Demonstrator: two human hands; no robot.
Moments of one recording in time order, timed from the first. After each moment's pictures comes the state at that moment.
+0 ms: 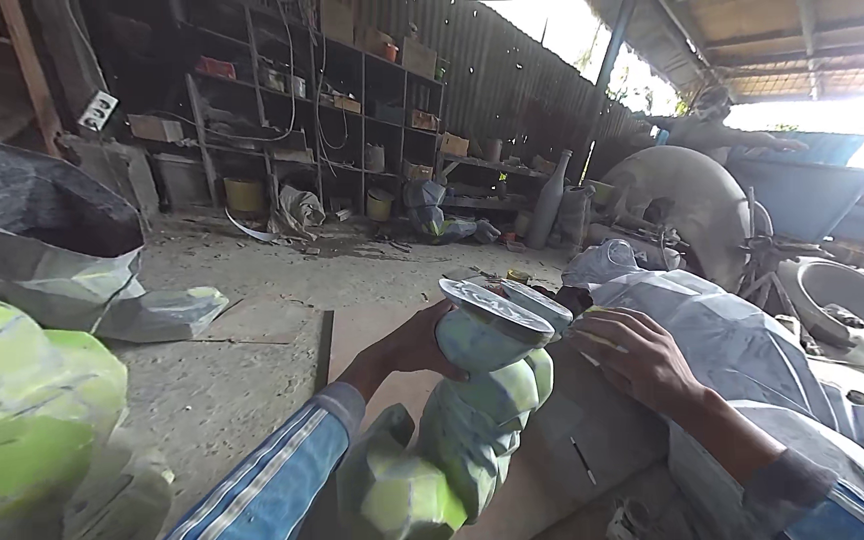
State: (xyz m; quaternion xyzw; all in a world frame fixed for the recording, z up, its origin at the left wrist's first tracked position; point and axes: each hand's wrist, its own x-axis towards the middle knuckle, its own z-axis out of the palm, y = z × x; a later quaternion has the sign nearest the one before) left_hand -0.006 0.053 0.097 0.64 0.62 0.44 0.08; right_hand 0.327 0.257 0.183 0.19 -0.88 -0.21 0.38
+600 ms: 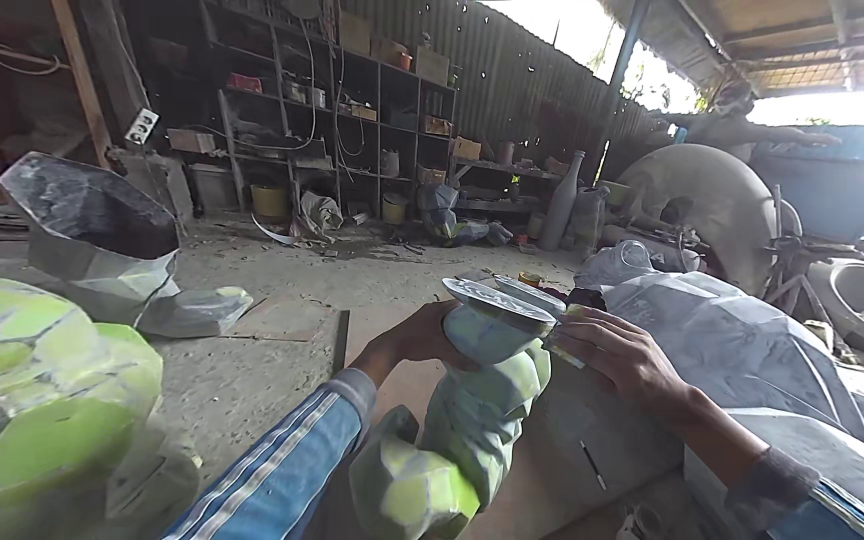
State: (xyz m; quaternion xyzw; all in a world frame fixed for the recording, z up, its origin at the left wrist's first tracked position) left_hand 0.003 0.050 0.113 0.62 0.66 0.42 0.08; right_hand 0.309 0.243 0.180 0.25 -0.88 -0.15 0.38
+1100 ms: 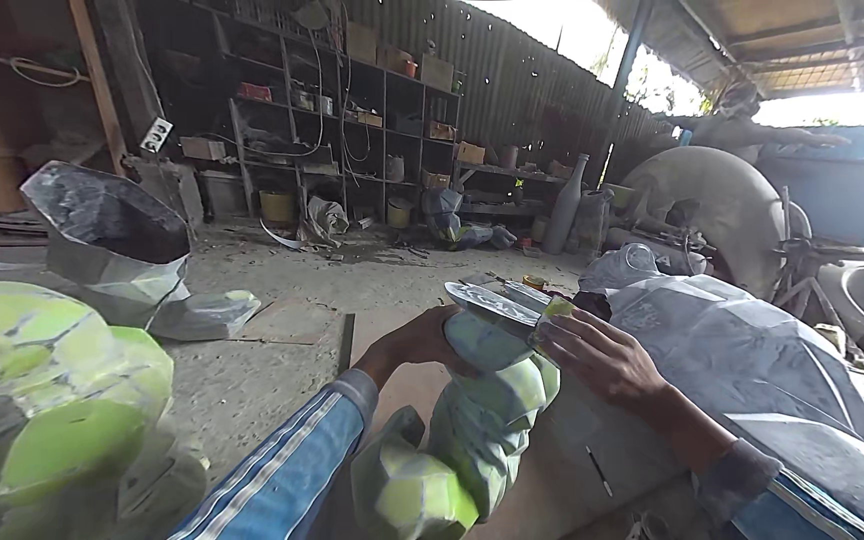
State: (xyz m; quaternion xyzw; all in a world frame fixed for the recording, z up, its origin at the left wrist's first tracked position) left_hand -0.005 0.046 0.112 0.63 0.64 0.42 0.13; right_hand 0.286 0.237 0.168 0.26 -0.83 -0.29 0.41
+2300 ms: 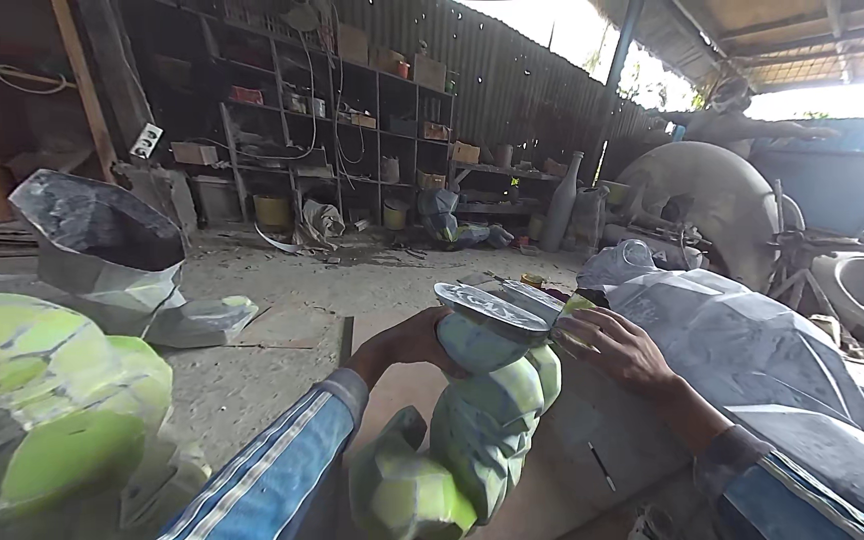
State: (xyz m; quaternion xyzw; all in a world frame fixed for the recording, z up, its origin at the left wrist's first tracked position) left_hand -0.013 0.035 0.115 0.64 0.62 0.41 0.17; right_hand 0.294 0.284 0.153 0.21 -0.86 -0.26 0.39
